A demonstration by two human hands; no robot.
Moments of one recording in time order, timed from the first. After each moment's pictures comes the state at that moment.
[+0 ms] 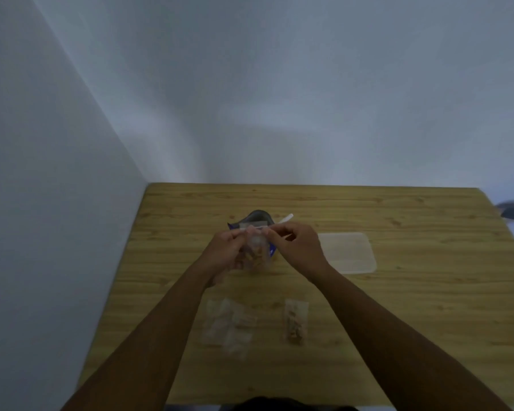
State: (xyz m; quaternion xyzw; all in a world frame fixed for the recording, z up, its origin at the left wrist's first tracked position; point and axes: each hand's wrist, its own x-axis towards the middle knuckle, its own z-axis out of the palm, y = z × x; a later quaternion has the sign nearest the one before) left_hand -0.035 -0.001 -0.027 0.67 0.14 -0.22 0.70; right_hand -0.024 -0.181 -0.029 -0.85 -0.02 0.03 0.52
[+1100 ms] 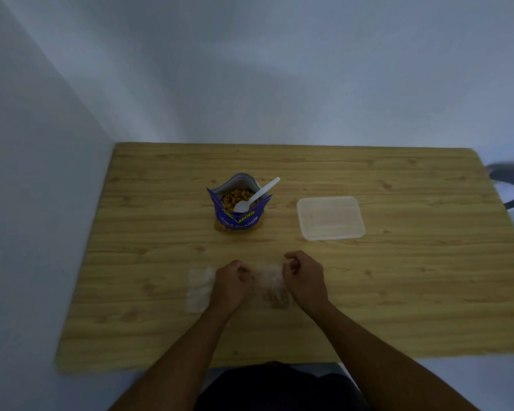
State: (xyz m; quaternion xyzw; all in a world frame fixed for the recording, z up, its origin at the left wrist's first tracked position) left_hand -0.124 -0.050 -0.153 0.88 0.15 -0.16 0.43; right_hand -0.118 -0.231 -0.155 -0.91 0.12 0.08 0.38
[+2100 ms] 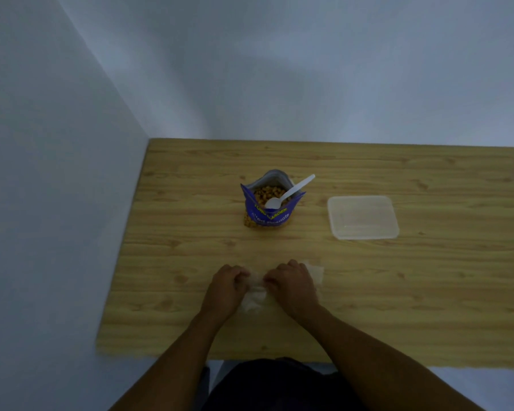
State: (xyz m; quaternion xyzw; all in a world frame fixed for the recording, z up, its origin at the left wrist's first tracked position) left_hand -0.147 0.035 -0.184 0.92 0.06 -0.14 0.37; right_hand -0.128 -0.157 -0.186 -0.96 -0.17 0.11 0.19
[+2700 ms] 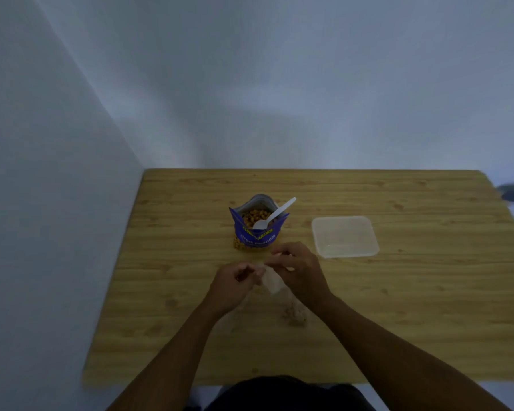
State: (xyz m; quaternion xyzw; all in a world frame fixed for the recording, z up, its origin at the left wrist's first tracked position) left_hand -0.108 -0.001 -0.115 0.78 0.04 -0.13 0.61; right_hand -0.083 -0.192 -0.114 -0.89 -0.19 -0.09 0.41
